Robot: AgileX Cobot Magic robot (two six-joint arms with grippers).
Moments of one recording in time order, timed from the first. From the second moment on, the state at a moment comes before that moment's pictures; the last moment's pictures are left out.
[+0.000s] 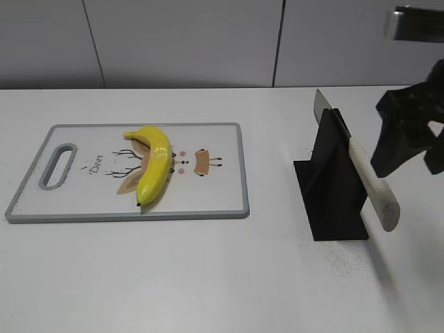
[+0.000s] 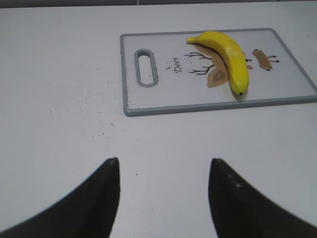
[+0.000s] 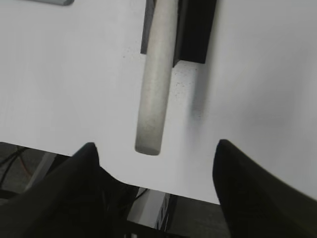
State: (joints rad) left arm -0.09 -0.01 -0.47 -0.09 1.08 0.13; right arm 0.32 1.41 -1.14 0.14 1.18 0.15
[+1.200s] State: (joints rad) left arm -0.09 -0.01 -0.47 -0.09 1.08 0.13; right arm 0.32 1.72 -1.15 0.18 1.14 0.22
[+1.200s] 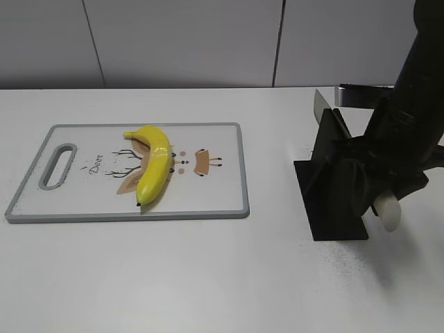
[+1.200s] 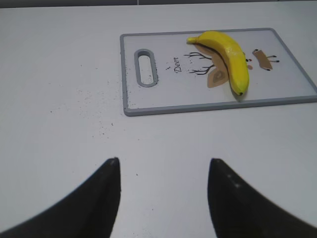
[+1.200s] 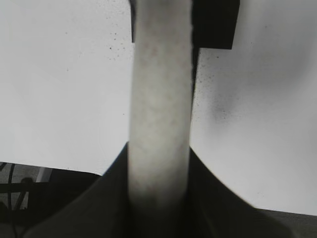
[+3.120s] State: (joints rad) left arm -0.09 0.59 -0.83 -0.16 1.03 0.49; right arm 0.32 1.66 -1.73 0.08 1.23 -0.35
